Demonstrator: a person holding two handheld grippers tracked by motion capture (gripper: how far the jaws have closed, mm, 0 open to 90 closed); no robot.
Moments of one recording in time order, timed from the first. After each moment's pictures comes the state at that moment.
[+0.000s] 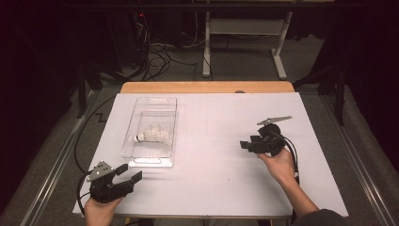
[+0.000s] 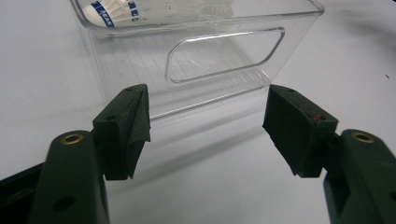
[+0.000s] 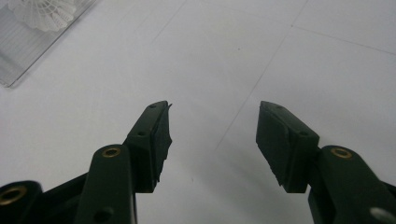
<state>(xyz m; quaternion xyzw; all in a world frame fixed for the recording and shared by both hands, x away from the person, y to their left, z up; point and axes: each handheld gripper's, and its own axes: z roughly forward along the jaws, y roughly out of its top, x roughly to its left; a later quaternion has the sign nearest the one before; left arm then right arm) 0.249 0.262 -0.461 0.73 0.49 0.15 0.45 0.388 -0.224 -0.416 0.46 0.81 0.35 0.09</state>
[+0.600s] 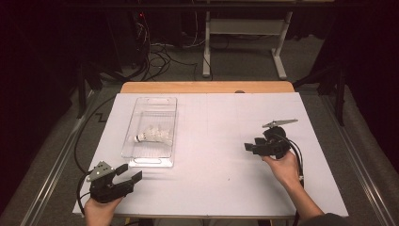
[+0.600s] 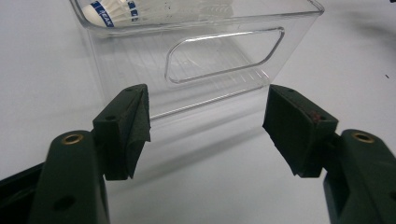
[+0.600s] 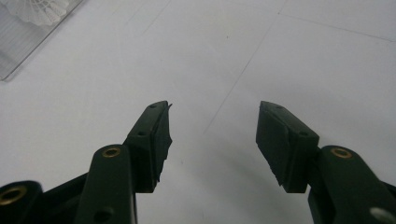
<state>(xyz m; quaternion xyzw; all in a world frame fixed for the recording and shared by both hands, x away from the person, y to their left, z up) 0.249 0.262 -0.461 0.73 0.49 0.15 0.45 0.381 -0.237 -0.420 0.47 0.80 0.35 0.10</state>
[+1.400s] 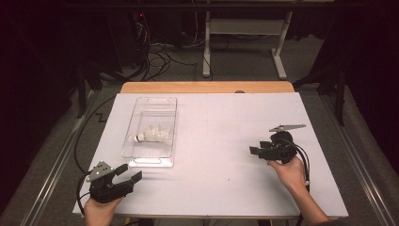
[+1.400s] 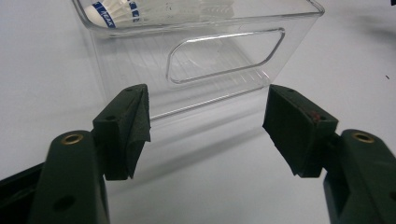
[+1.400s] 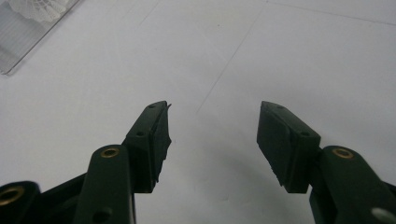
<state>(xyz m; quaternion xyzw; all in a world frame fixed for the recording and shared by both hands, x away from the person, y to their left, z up) 0.249 0.263 -0.460 0.73 0.49 0.15 0.45 0.367 -0.254 -0.424 0.48 0.80 0.36 0.10</state>
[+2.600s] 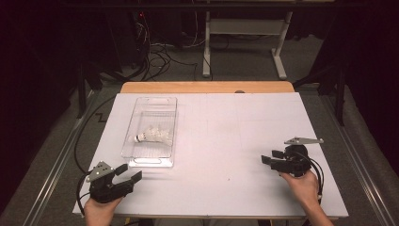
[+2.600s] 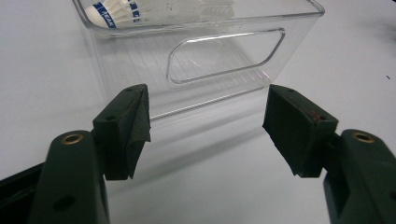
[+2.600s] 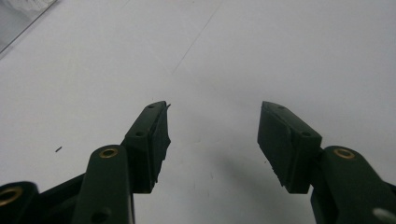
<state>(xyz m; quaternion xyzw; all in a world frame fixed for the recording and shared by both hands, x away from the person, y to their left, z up) 0.248 0.262 -0.460 0.73 0.49 0.15 0.45 0.334 -0.288 -0.439 0.49 0.78 0.38 0.12</state>
